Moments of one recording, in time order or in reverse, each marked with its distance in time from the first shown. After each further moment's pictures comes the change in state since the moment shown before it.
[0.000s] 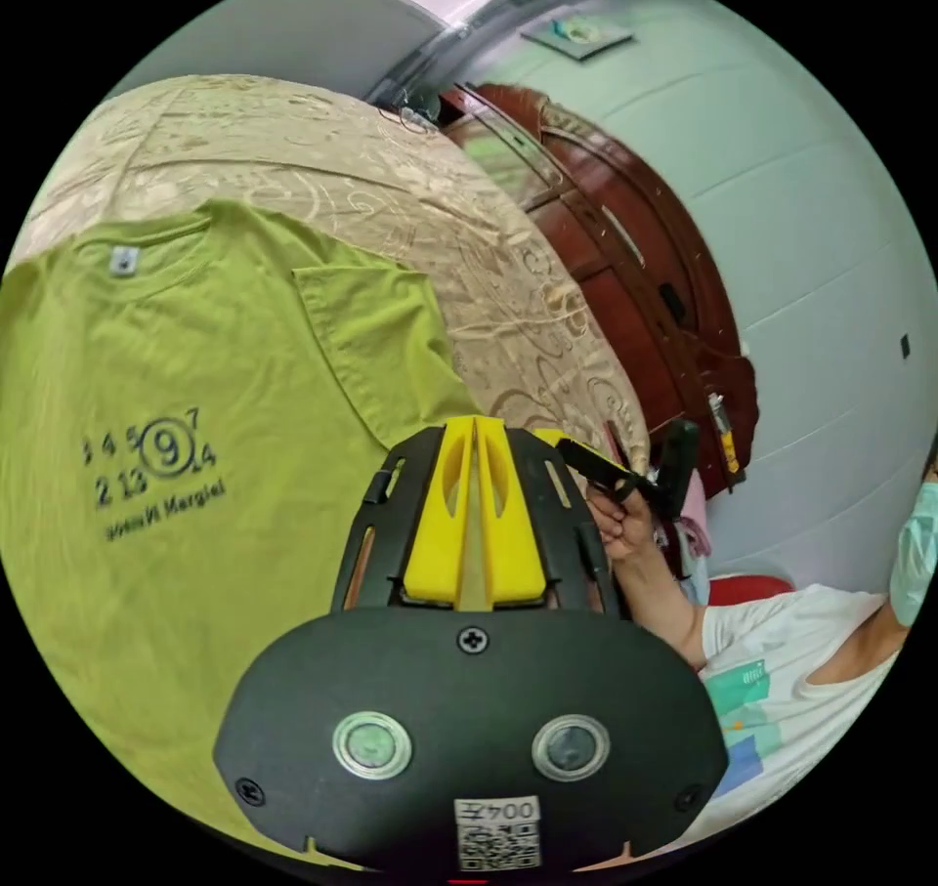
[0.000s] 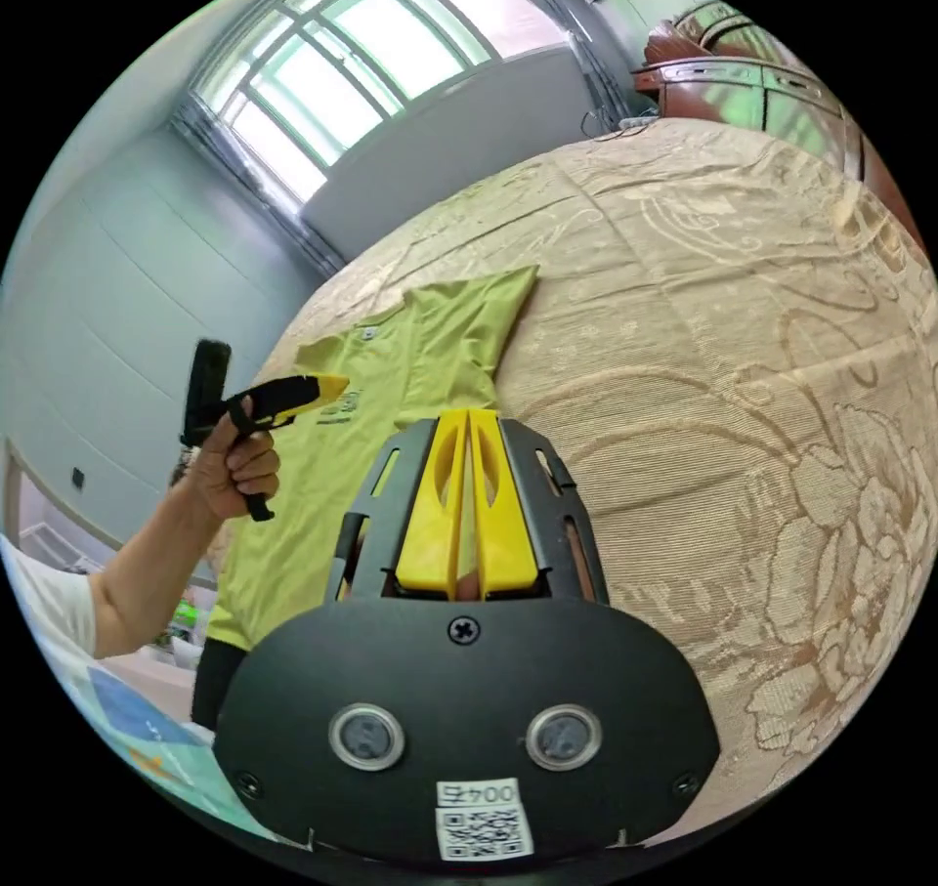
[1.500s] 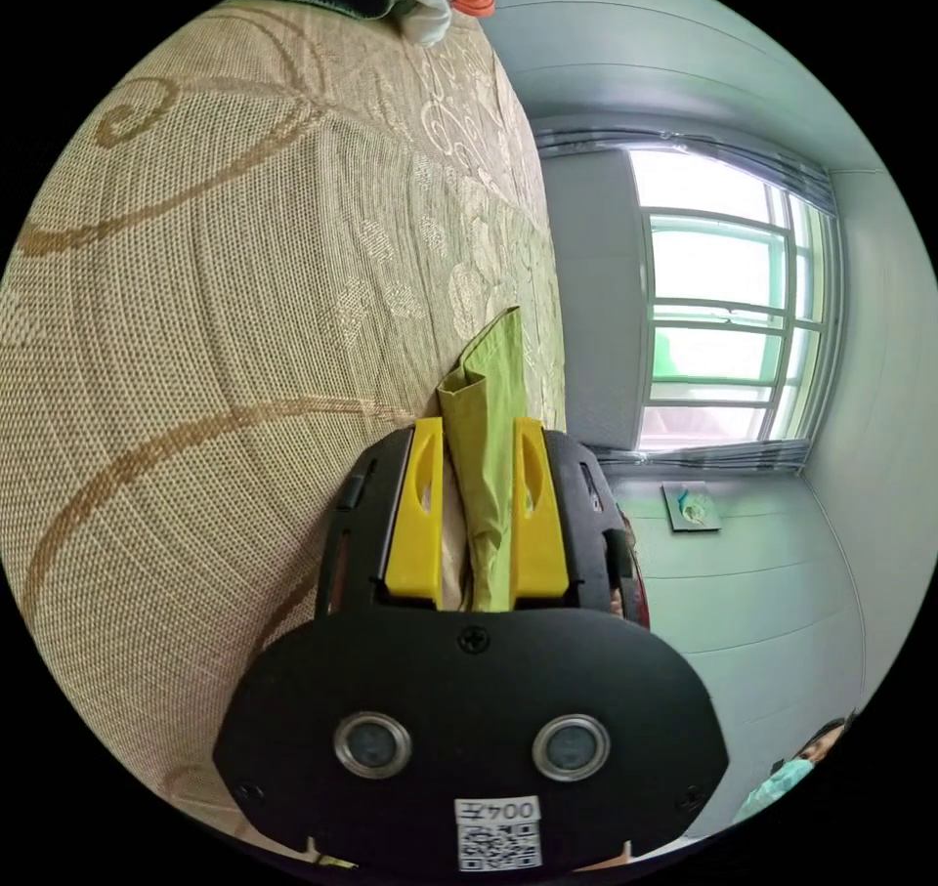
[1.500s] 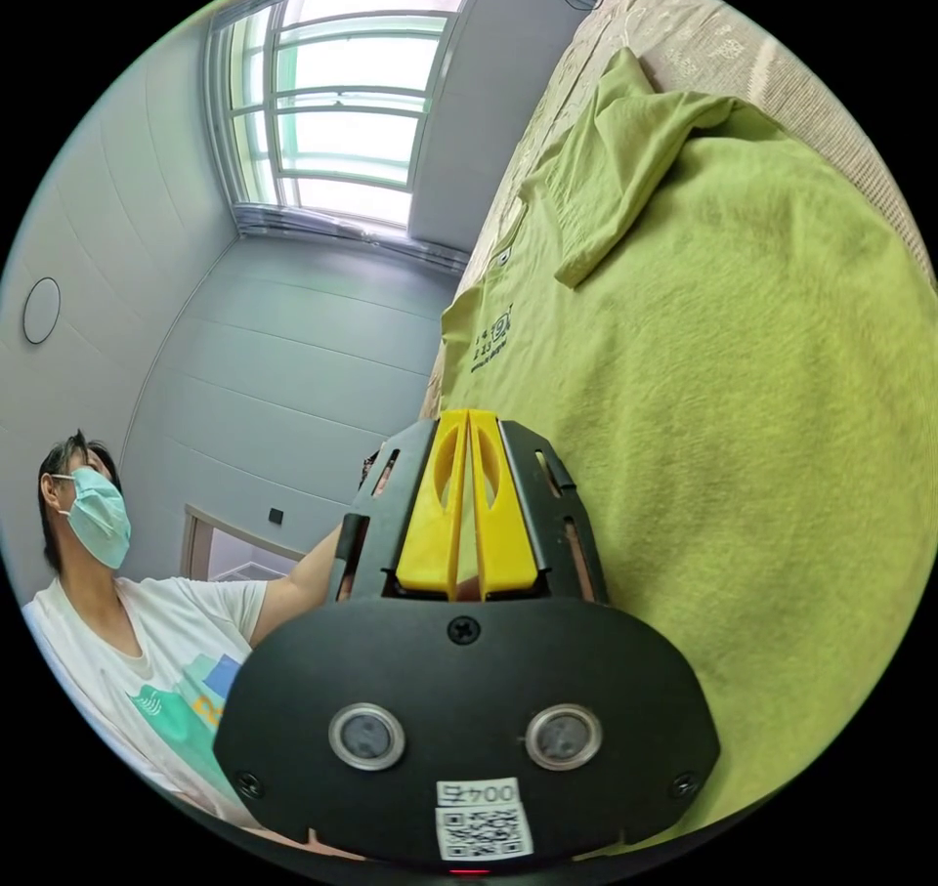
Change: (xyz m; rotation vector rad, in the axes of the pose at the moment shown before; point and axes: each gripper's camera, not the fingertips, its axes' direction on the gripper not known) left arm -0.159 0.178 -0.632 0.908 0.024 -0.947; right arm 0.071 0.043 0.086 -0.065 -0.588 0.238
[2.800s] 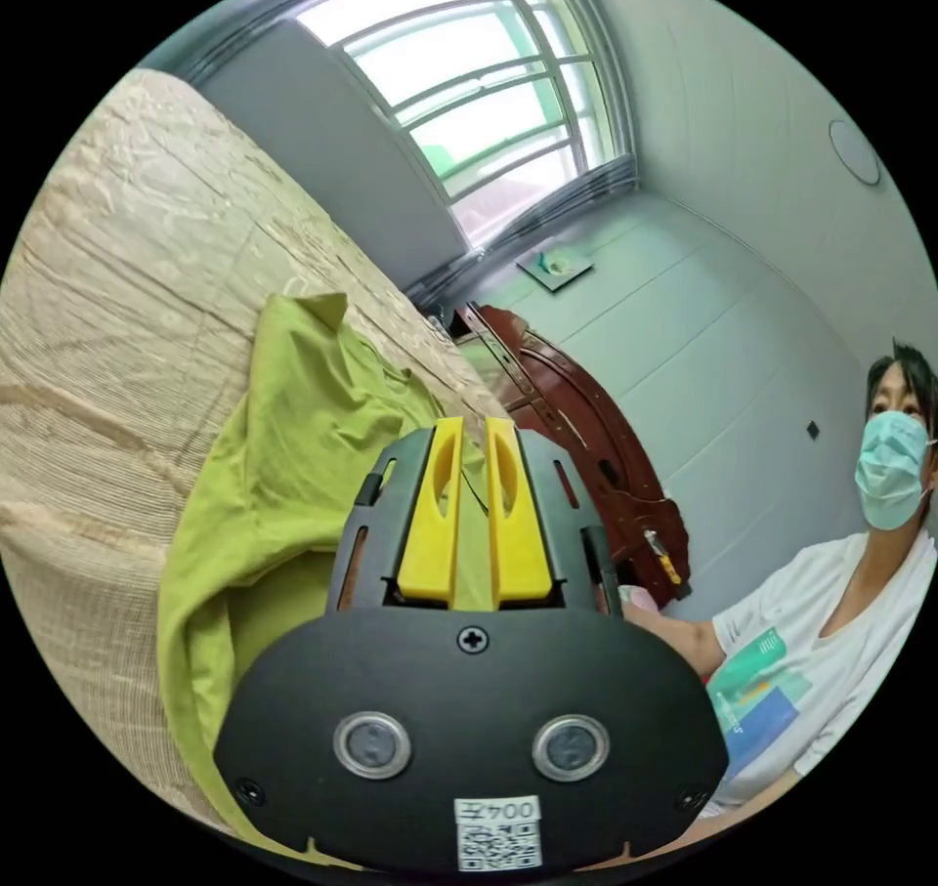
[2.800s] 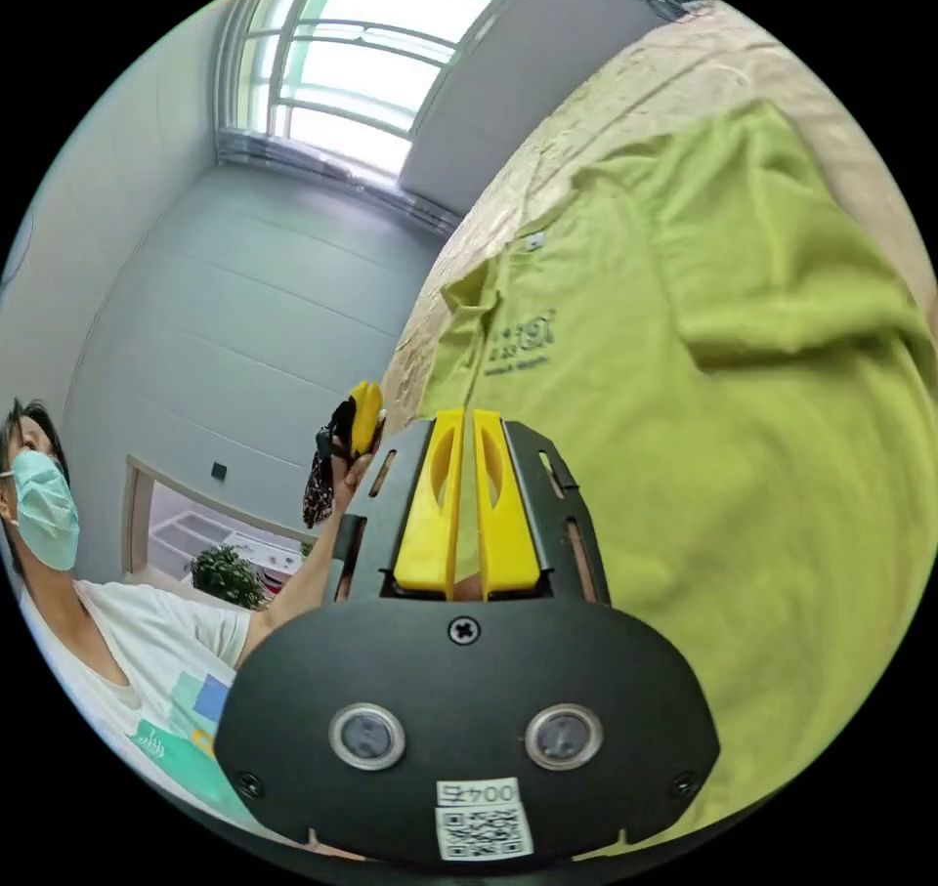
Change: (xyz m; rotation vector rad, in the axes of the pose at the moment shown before) left arm 0.125 0.257 0.047 -0.413 0.379 0.731; right arm -0.194 -0.132 0.199 -0.148 0.205 -0.157
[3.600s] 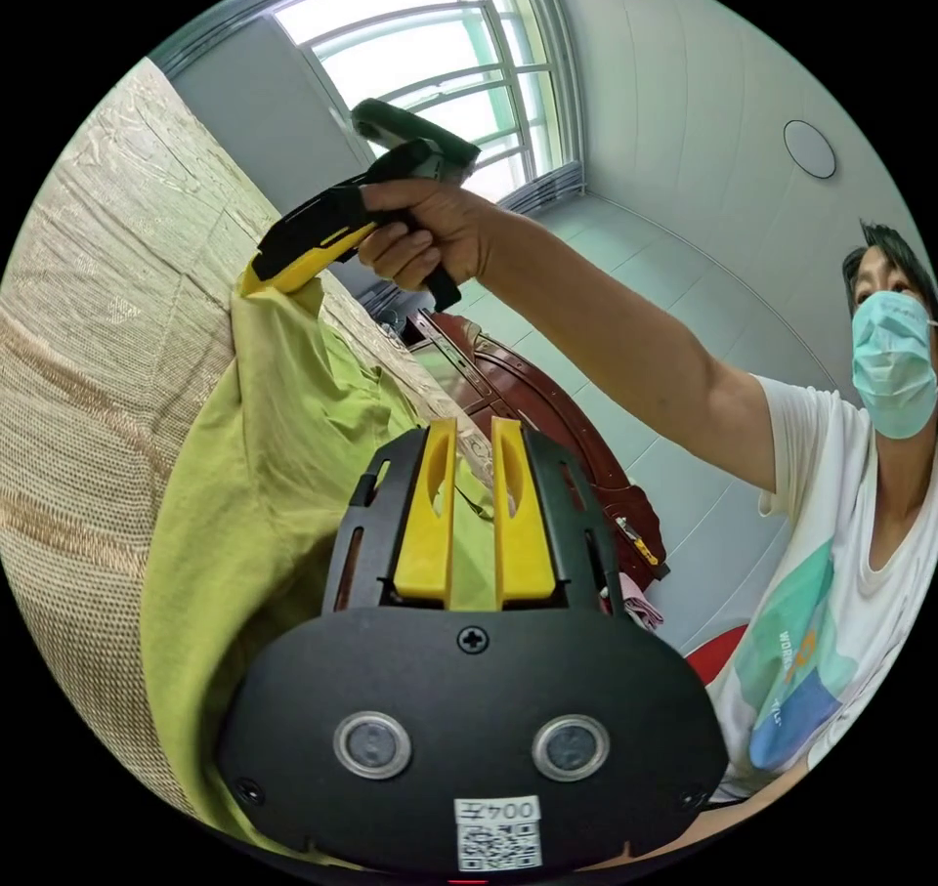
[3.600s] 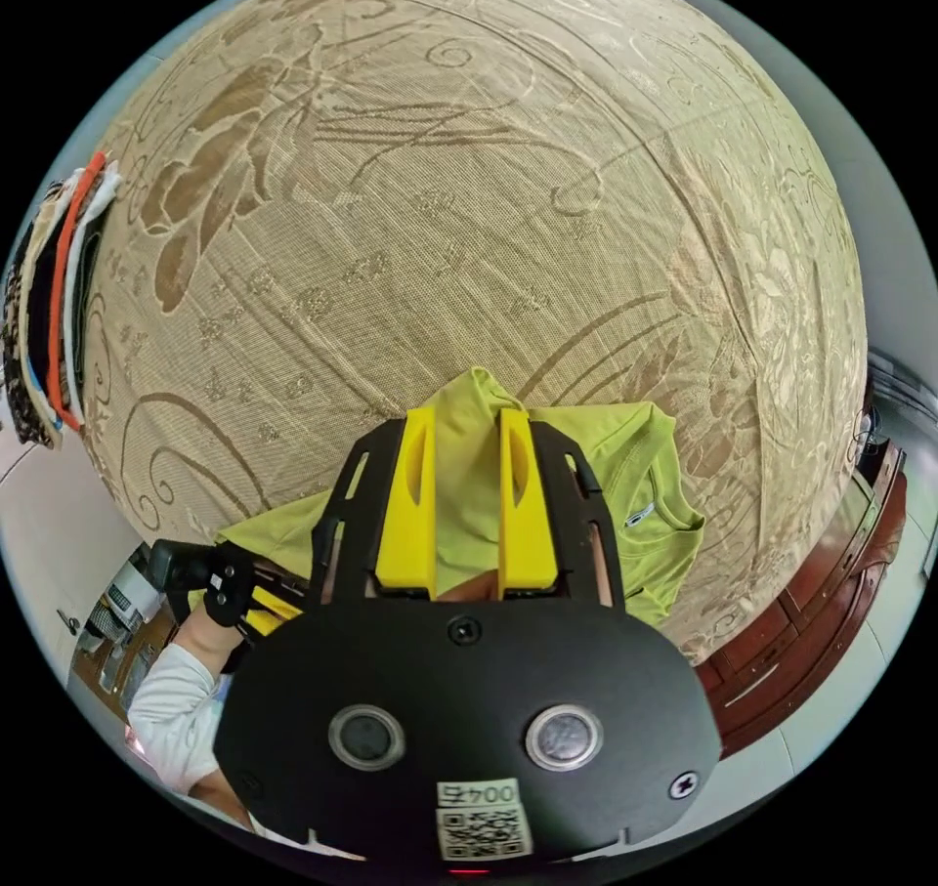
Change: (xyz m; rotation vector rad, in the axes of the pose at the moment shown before) left arm -0.088 0.055 -0.053 0.039 0.153 0.080; right arm -0.269 -0.298 0.541 -1.037 1.030 -0.453
